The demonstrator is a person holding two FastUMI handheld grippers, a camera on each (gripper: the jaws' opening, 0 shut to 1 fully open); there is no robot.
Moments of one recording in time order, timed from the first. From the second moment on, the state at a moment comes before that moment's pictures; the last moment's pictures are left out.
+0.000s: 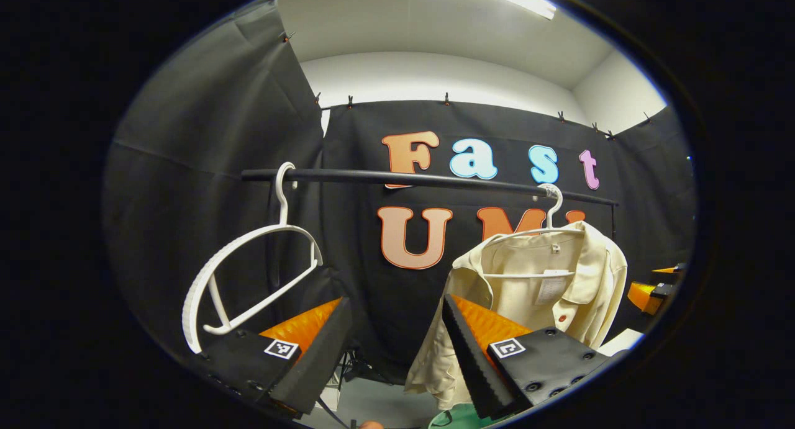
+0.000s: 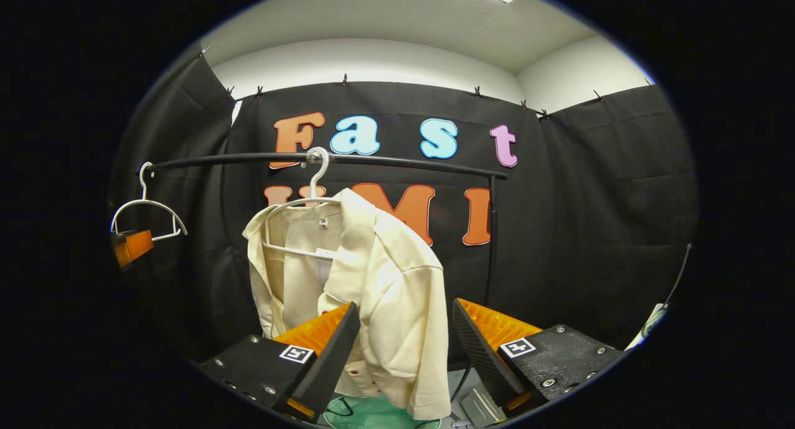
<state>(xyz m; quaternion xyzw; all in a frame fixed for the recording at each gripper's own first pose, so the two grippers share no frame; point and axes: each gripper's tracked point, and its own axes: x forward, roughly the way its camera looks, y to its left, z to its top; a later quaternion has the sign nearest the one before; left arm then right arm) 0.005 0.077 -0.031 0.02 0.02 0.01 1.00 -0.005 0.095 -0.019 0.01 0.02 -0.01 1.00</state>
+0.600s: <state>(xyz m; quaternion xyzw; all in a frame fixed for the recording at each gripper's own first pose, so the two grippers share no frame) 0.008 0.072 -0.038 0.00 0.03 -0.02 1.00 -0.015 0.116 -0.030 0.00 0.03 -0.02 1.00</state>
